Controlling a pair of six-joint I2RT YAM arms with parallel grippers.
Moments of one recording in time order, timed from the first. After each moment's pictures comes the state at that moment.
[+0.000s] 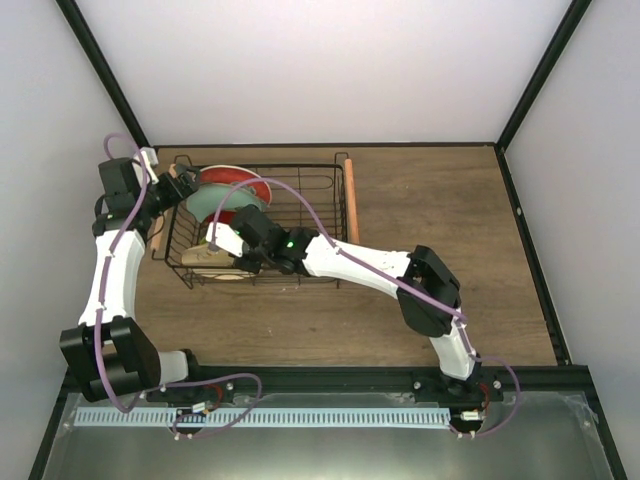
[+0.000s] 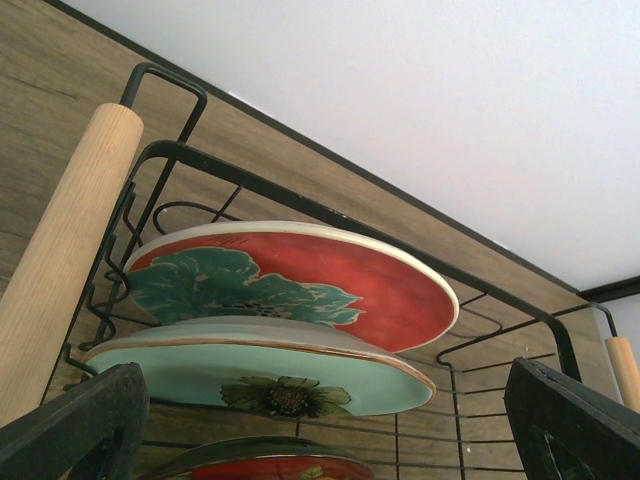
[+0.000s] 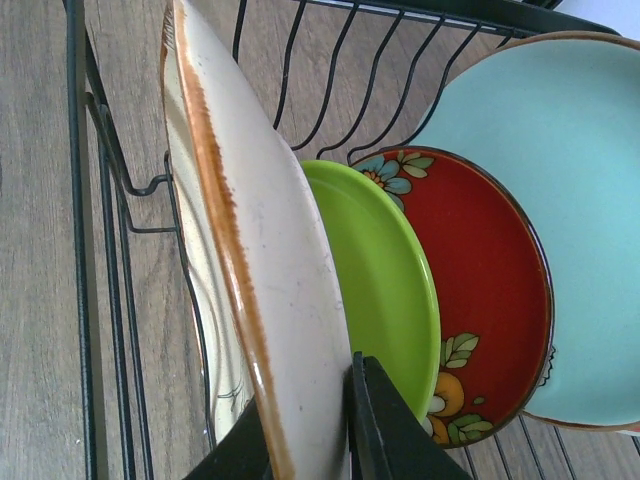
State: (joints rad) left arm 0.22 1.29 1.12 -0.38 0.48 -0.45; right arm 1.10 2.03 1.72 -0.34 0.07 -0.44
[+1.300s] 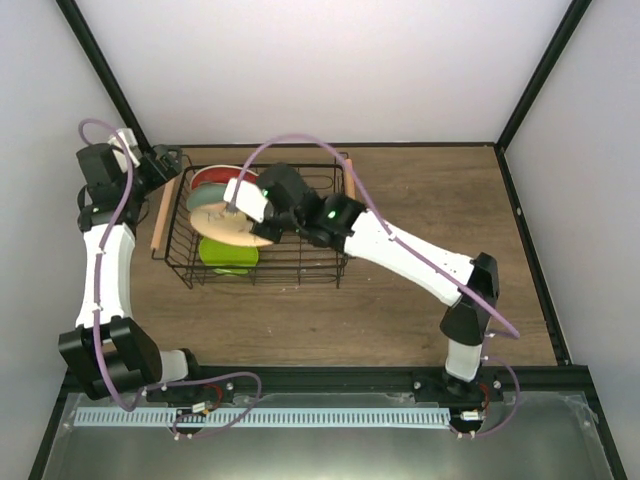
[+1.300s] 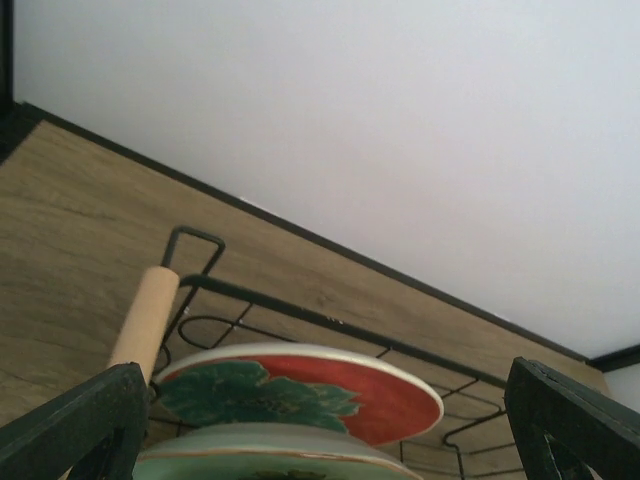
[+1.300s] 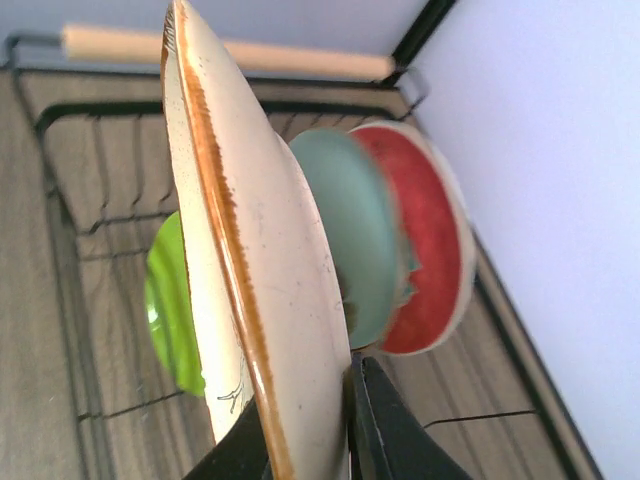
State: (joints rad) left arm 0.27 1.31 1.23 -0.33 0.45 -0.45; right arm 1.06 1.81 1.84 -0.59 0.12 -0.46
